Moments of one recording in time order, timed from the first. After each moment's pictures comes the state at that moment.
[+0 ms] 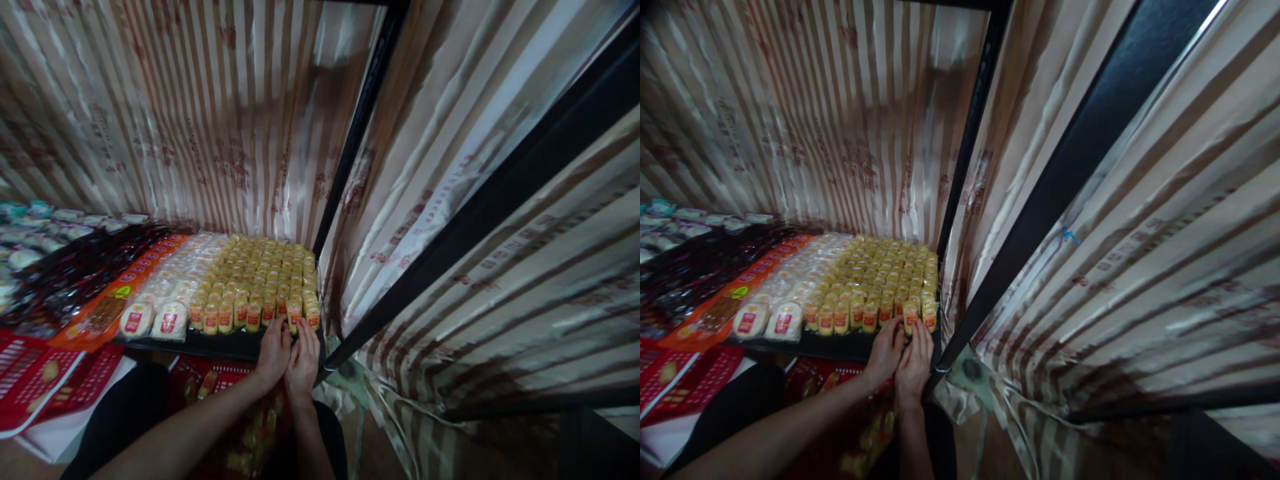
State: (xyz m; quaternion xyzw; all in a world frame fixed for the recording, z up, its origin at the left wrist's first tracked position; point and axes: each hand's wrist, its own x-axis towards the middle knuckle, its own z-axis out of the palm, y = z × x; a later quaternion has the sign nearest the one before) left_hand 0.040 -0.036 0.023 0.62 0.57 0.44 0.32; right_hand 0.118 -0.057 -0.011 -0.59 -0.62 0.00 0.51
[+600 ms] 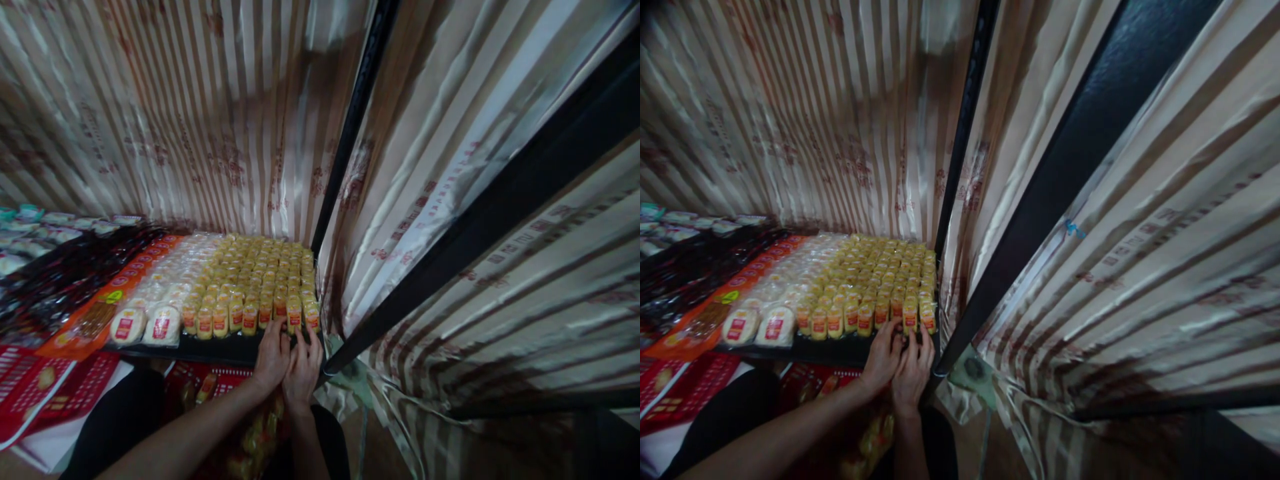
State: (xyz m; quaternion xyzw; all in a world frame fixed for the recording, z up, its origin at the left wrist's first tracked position) left_hand 0.045 -0.034 0.017 0.63 0.56 0.45 0.30; right_hand 0.120 -0.060 -0.016 -0.63 -0.60 -0.01 0.50
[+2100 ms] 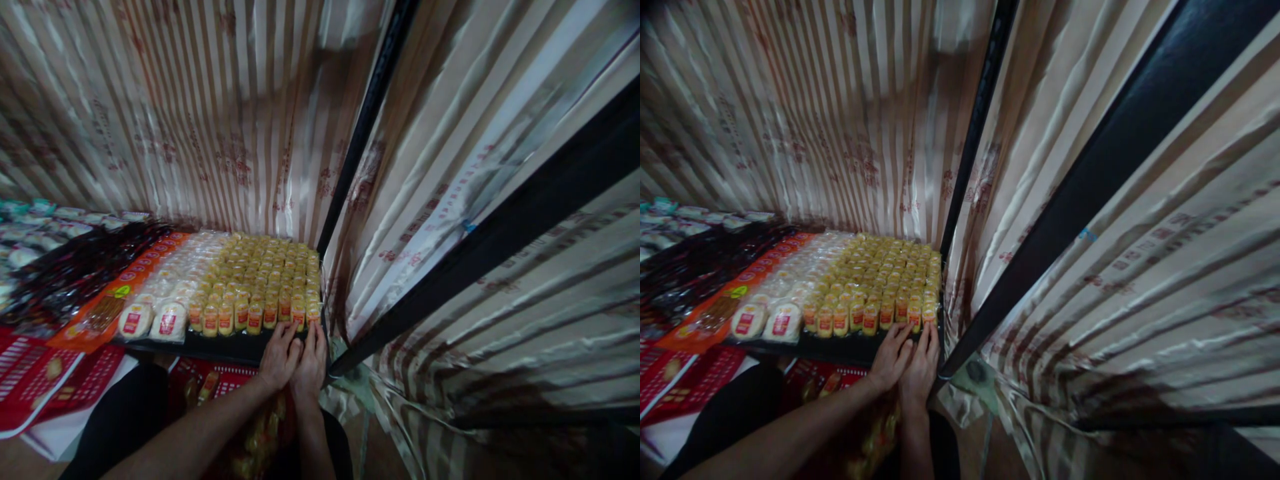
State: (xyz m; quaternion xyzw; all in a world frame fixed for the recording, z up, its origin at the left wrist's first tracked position) left_hand 0.037 -0.037 0.010 0.72 0.49 0.39 0.30; right_hand 0.123 -0.051 -0.020 -0.67 -0.60 0.00 0.43
